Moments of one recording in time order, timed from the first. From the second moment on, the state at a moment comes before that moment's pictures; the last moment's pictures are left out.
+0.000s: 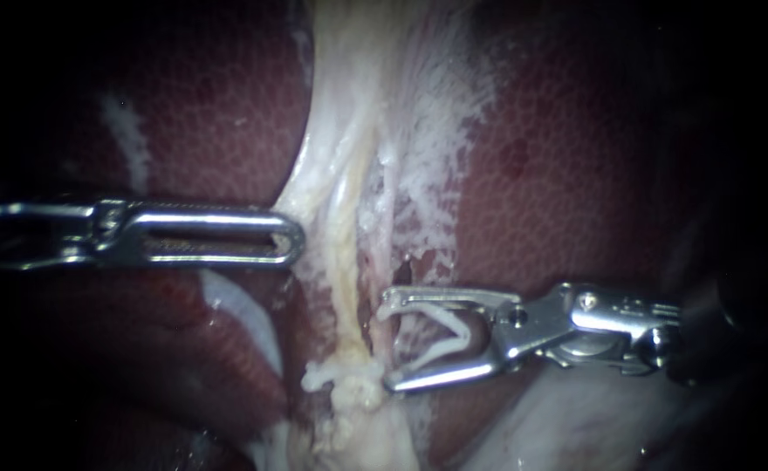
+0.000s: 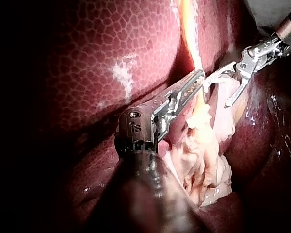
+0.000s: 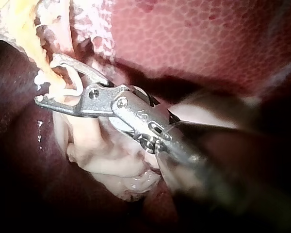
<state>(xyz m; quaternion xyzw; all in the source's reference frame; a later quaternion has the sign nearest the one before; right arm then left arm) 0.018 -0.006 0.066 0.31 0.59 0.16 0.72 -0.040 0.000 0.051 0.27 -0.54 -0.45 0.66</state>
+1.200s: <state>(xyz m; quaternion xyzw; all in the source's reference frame) 0.025 -0.007 0.067 0.36 0.59 0.15 0.71 -0.040 0.000 0.051 0.27 -0.54 -0.45 0.66</state>
